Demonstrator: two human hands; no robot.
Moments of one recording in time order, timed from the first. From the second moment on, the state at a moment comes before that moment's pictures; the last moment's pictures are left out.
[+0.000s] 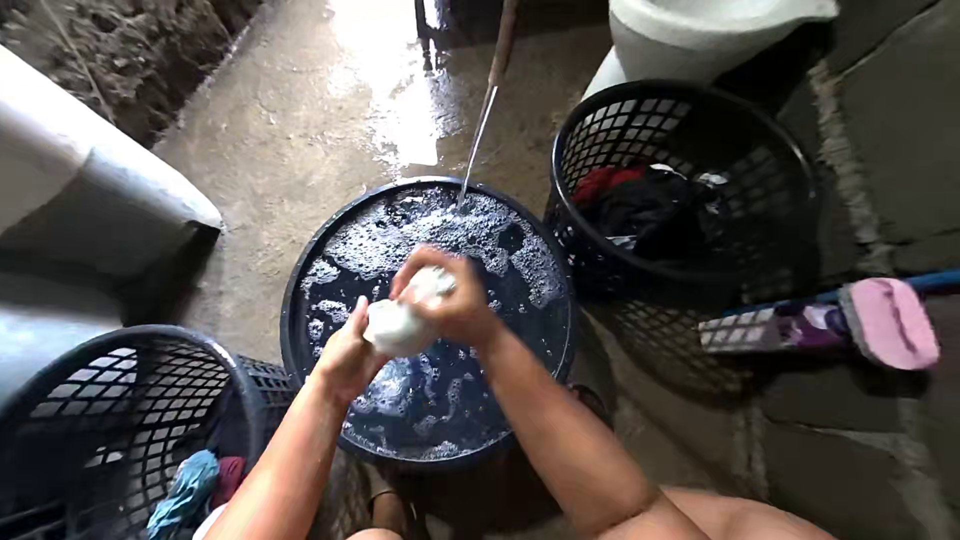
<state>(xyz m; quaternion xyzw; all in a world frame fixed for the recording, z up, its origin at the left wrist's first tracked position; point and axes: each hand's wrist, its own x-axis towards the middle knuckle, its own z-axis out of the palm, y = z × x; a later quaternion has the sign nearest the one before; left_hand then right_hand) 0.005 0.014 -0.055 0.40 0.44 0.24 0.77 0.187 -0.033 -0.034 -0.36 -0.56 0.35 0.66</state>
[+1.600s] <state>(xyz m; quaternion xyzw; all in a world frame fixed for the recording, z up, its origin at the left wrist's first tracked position) 0.015 0.011 -0.069 0.34 0.54 0.34 0.69 0.117 -0.008 -0.097 -0.61 -0.51 0.18 0.58</state>
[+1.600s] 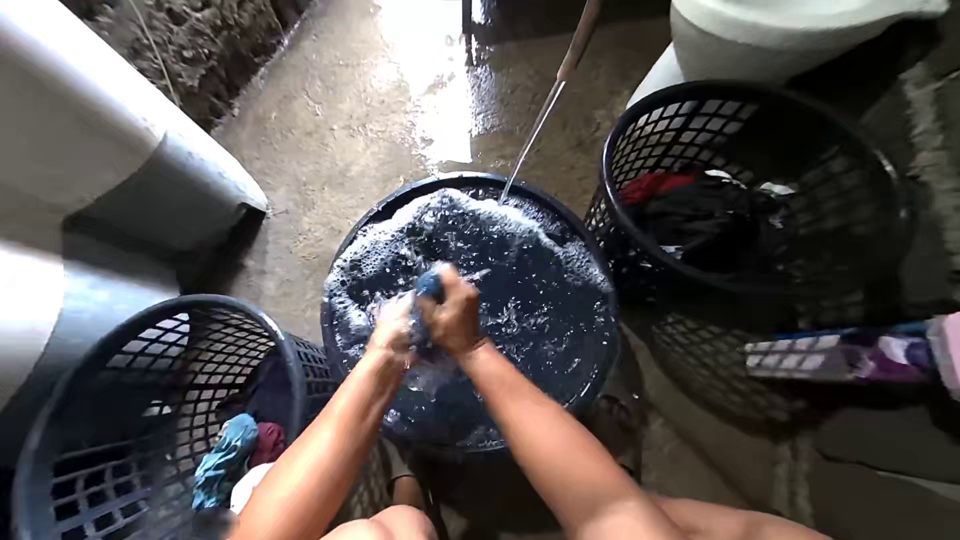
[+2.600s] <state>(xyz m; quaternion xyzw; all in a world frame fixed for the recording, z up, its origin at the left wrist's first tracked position) -0.018 0.022 -0.180 0.79 0.55 -0.10 0.25 0.182 -0.040 -0.202 -0.78 -0.34 0.44 0.27</state>
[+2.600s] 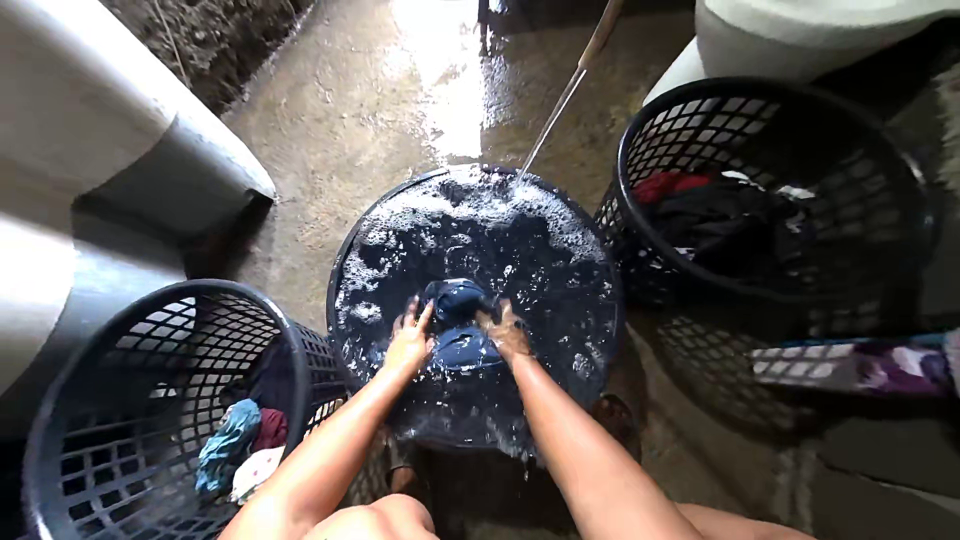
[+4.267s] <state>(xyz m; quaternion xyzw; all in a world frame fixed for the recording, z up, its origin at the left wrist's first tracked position) -0.023 0.060 -0.102 0.76 0.53 -0.08 0.36 0.223 -0.014 -0.138 -0.70 -0.56 0.44 -0.06</state>
